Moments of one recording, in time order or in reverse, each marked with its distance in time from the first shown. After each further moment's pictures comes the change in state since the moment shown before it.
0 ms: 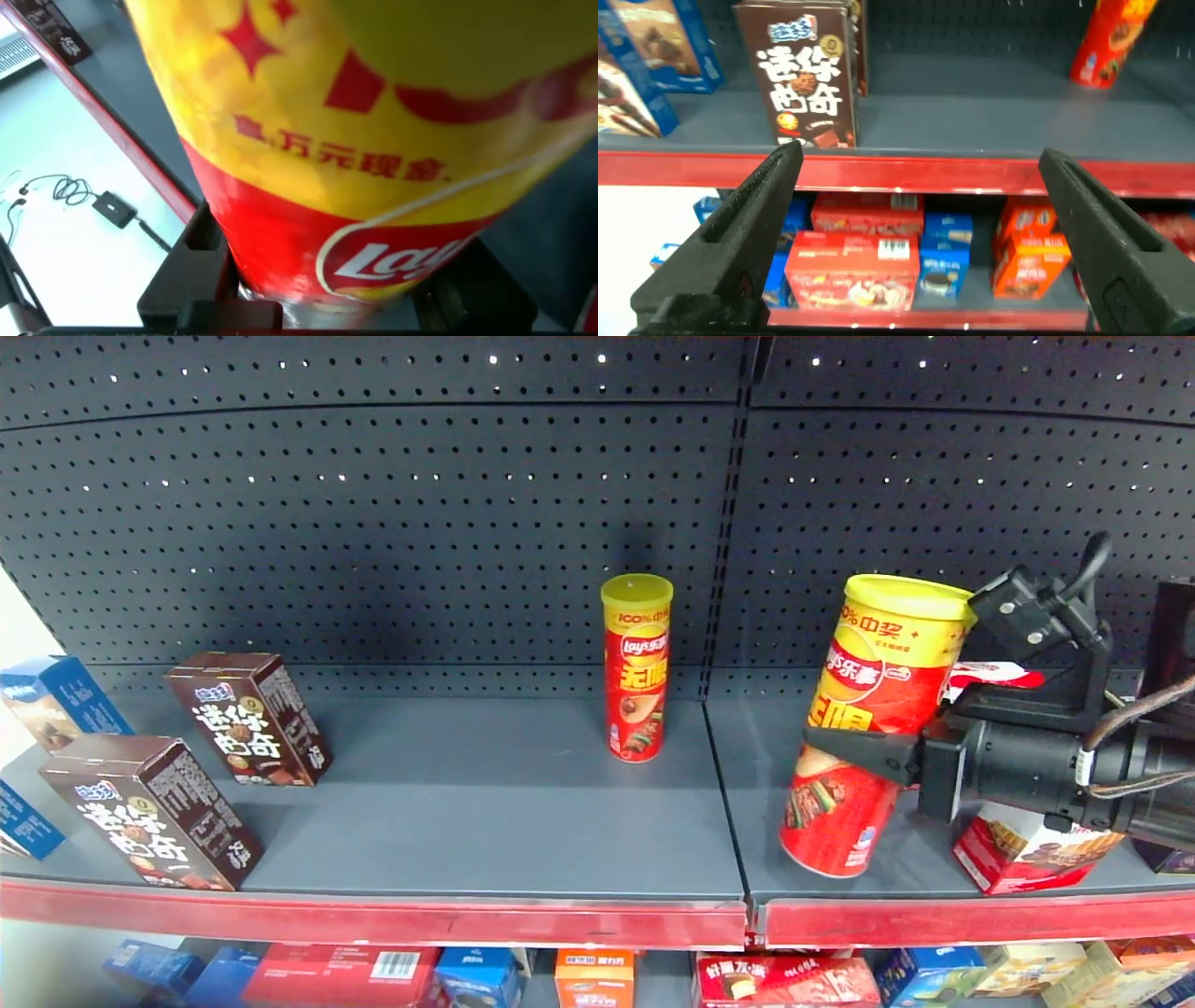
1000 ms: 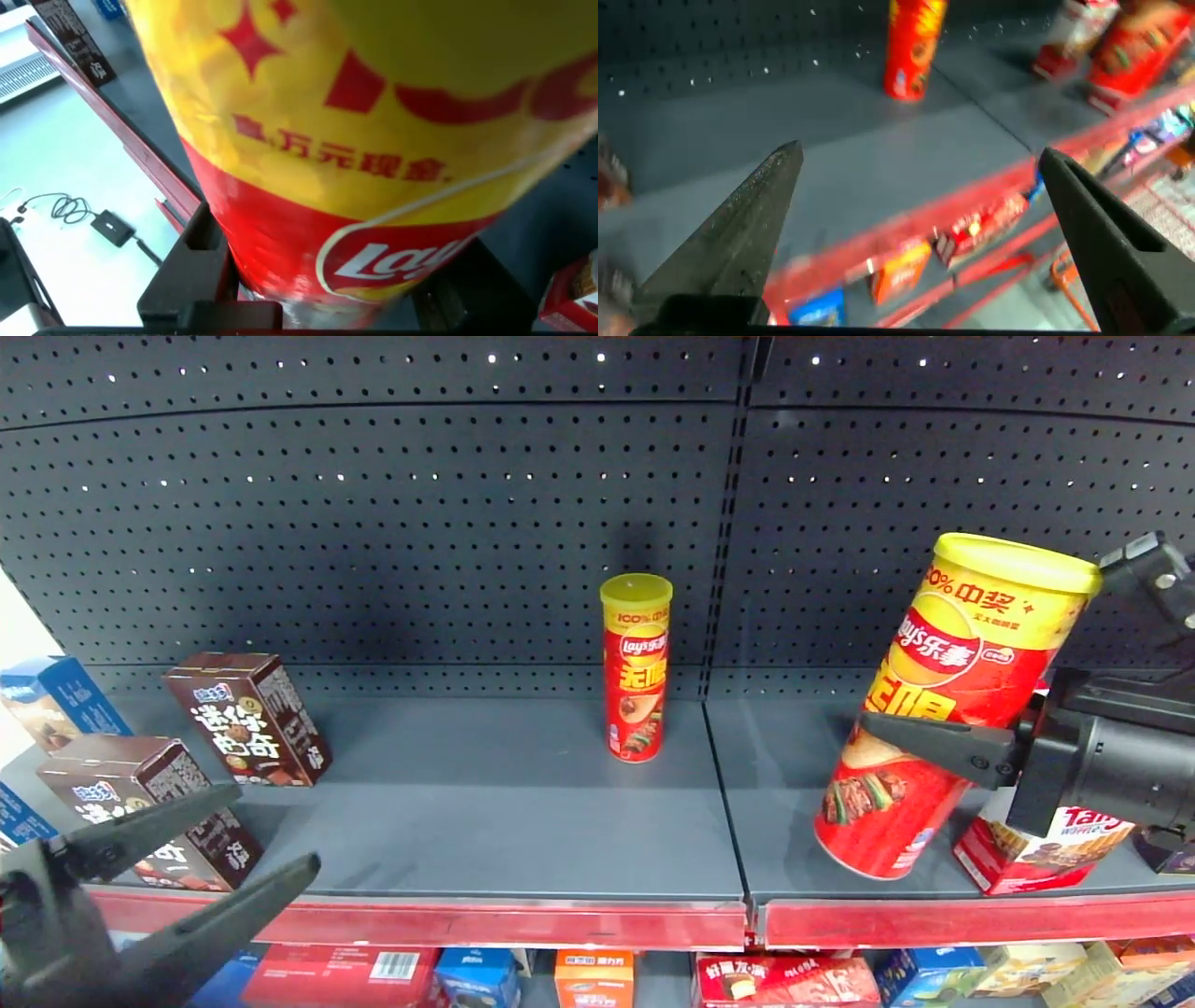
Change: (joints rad) left arm -0.118 0.822 -0.091 -0.690 -0.415 -0.097; right arm -0.001 -0.145 0.039 0.017 0.003 0.003
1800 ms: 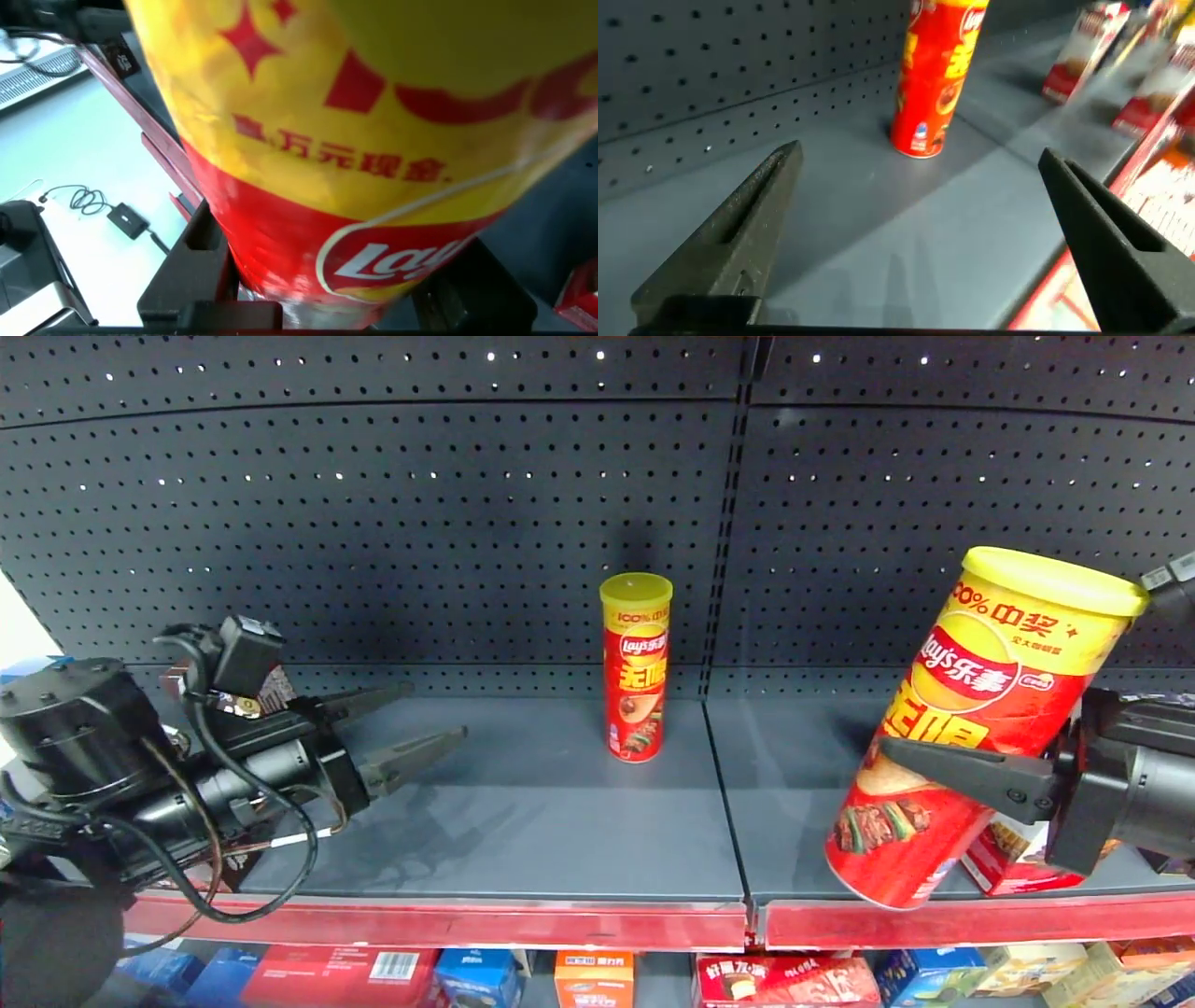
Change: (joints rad) left arm 0.072 0.730 -0.250 -0.517 -0.281 0.029; right arm -0.001 -0.054 0.055 -0.002 0.049 0.001
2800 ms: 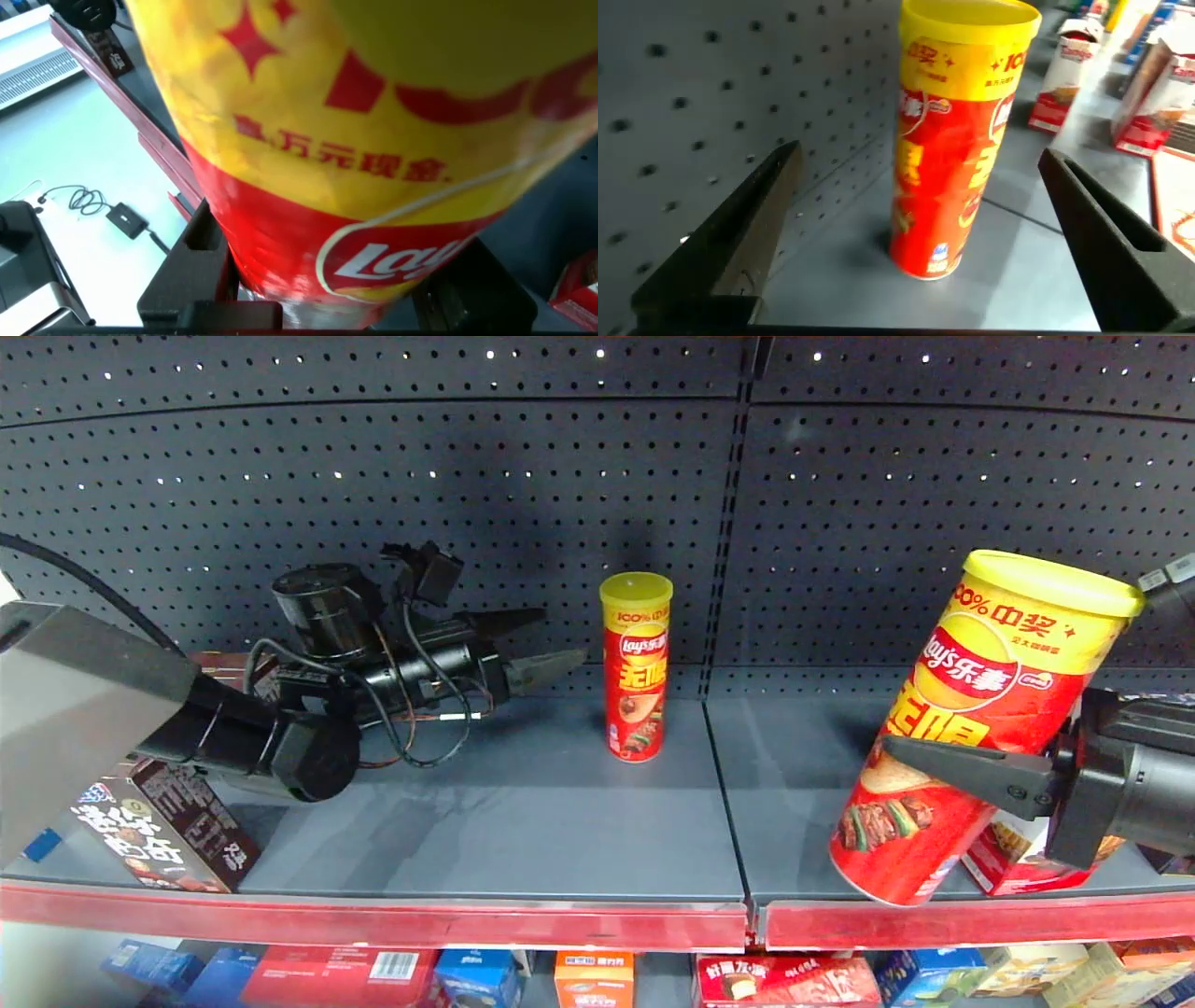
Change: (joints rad) left arm -0.150 0.389 -0.691 0.206 -0.109 0.016; right arm -0.029 0.005 0.002 0.000 0.019 0.001
